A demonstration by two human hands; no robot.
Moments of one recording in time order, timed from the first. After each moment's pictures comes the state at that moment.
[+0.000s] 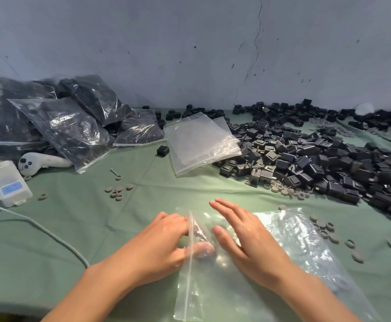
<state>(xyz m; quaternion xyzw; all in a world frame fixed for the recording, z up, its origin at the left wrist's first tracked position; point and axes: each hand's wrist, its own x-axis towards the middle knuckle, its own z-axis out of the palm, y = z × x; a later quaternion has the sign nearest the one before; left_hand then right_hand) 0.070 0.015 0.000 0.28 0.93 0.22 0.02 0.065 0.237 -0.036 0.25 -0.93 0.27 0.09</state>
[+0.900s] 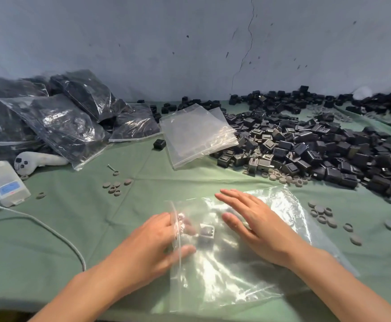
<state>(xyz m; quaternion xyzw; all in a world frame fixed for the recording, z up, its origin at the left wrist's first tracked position) 0.086 -0.002 -0.011 0.32 0.92 0.21 -0.02 0.054 0.261 -0.030 0.27 -0.94 0.22 0.04</state>
